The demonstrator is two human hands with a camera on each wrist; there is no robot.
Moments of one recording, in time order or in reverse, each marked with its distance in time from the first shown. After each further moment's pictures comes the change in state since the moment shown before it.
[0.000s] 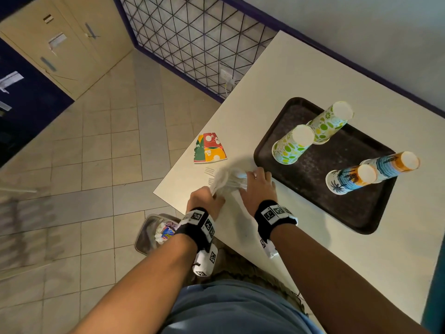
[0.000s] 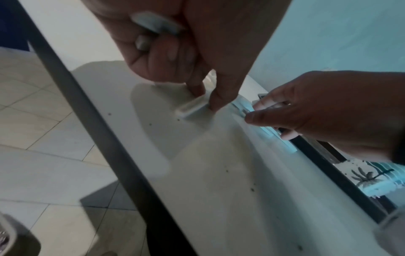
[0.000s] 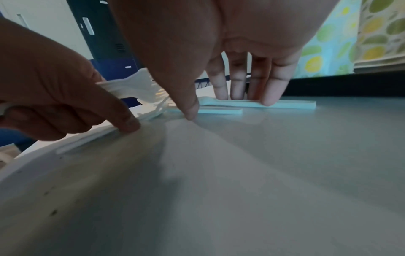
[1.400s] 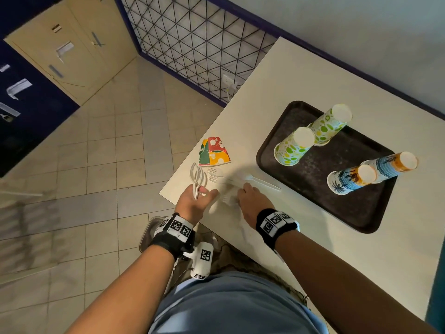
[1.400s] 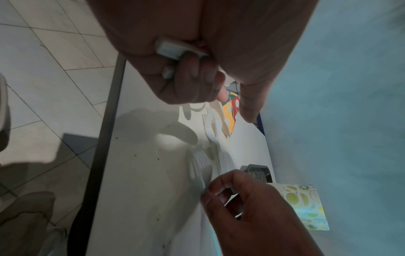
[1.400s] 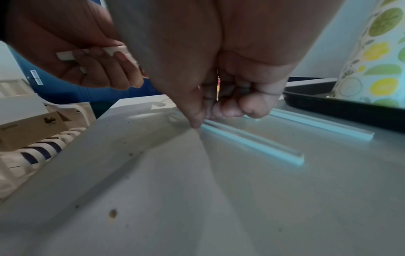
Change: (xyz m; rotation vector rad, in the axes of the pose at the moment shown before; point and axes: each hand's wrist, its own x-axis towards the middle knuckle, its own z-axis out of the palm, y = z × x) left_hand -0.011 -0.035 -0.035 -0.584 -0.040 0.117; right_hand -0.022 -0.013 0.010 -0.066 -0.124 -0.271
